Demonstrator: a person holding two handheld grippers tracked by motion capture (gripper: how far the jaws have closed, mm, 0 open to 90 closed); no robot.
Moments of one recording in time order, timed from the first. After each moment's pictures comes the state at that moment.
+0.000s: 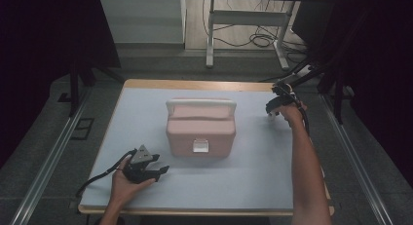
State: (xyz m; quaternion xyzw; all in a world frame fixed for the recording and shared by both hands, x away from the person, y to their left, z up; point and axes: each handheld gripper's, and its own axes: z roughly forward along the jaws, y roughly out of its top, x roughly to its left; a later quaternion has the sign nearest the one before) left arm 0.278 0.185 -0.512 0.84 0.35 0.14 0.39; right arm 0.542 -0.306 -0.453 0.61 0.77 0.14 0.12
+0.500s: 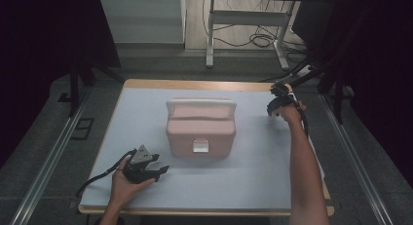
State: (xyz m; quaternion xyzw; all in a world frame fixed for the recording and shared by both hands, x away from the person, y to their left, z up) left arm 0.278 0.185 -0.511 0.84 0.35 0.14 0.40; right arm 0.542 -0.305 -0.458 0.60 0.78 0.13 0.12
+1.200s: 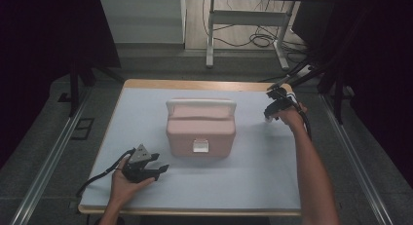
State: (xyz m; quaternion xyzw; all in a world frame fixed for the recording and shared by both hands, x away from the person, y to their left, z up) left arm 0.279 0.187 -0.509 0.83 0.35 0.14 0.40; right arm 0.505 -0.284 -0.434 0.54 0.82 0.14 0.12
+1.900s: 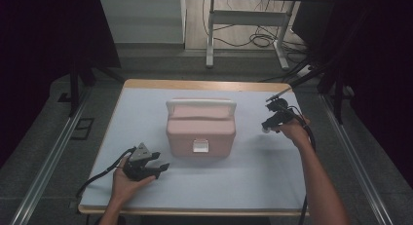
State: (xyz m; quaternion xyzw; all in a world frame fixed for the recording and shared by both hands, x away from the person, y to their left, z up) left arm 0.284 0.186 -0.510 0.83 0.35 0.13 0.41; right arm 0.441 -0.273 -0.424 0.49 0.84 0.17 0.12
